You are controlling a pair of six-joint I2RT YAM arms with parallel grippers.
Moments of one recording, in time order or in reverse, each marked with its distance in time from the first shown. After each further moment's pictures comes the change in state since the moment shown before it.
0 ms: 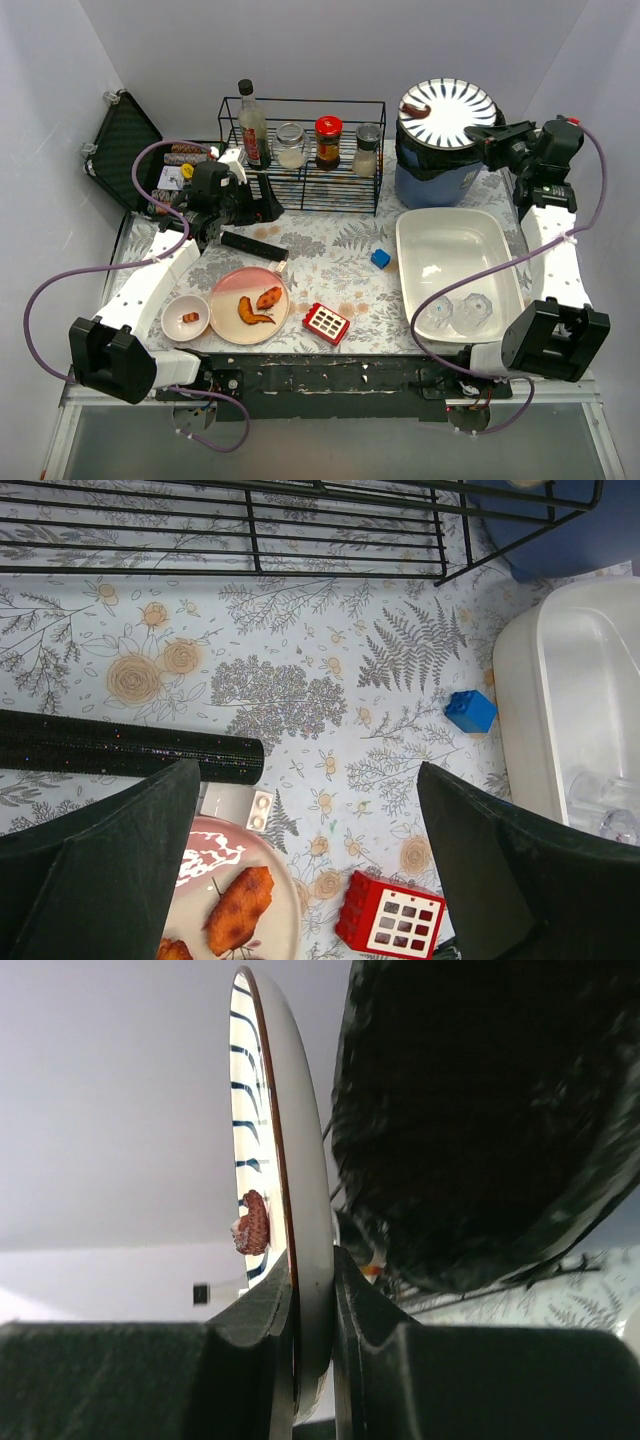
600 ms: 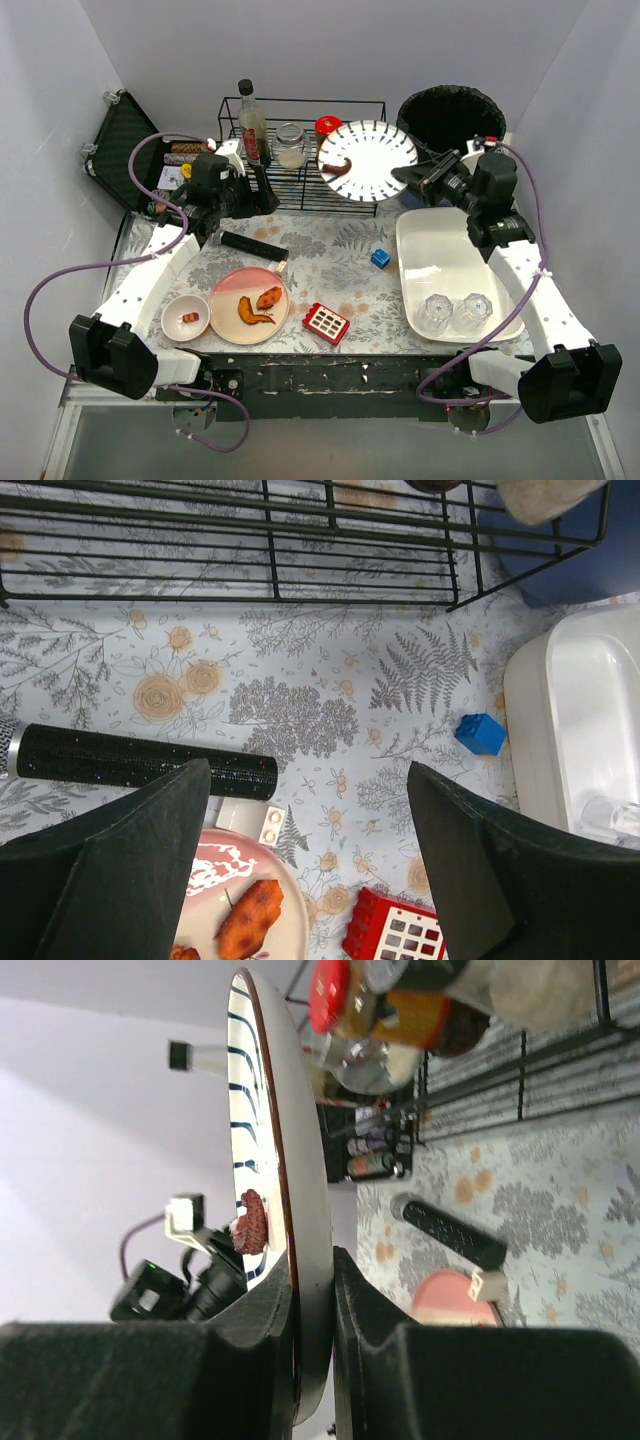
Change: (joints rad) left arm 0.000 0.024 0.074 -0.028 -0.056 0.011; right arm 0.366 -0.207 -0.262 0.045 -0.018 -0.050
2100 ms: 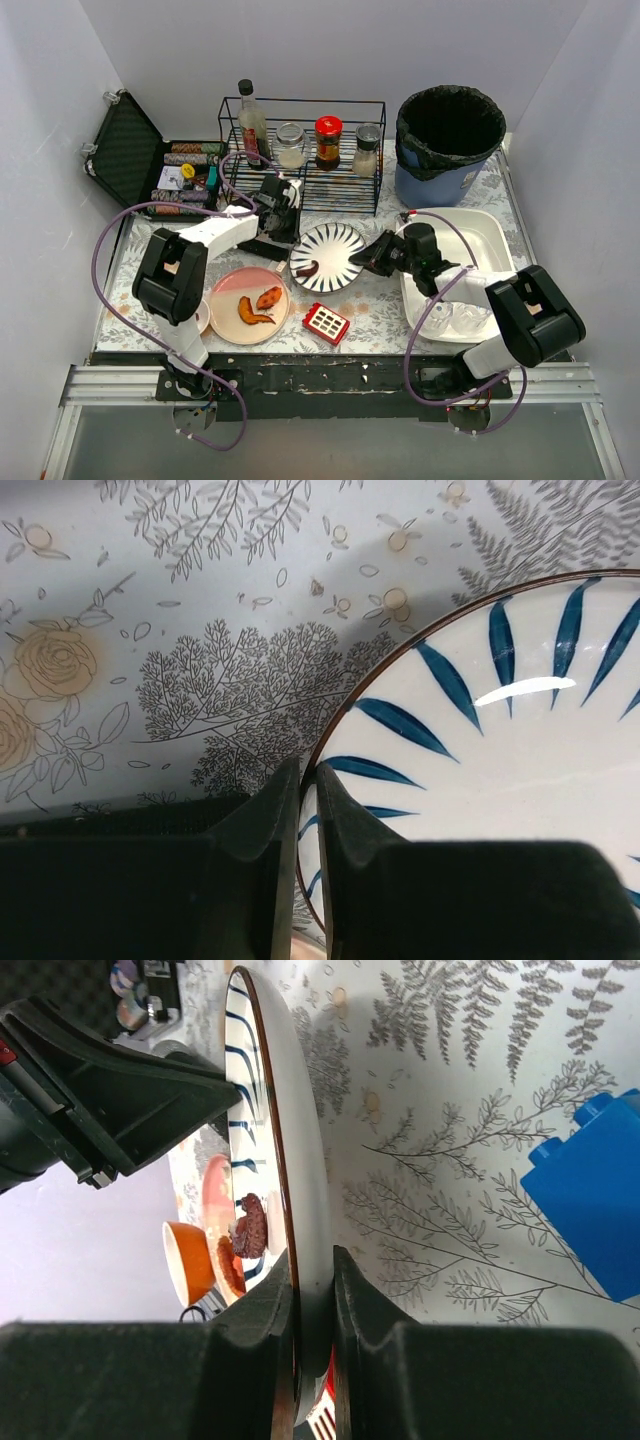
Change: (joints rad) left arm -0.159 0.503 -0.023 0.120 0.042 0.122; right arm 0.288 0.344 -0.525 0.553 0.098 -0.140
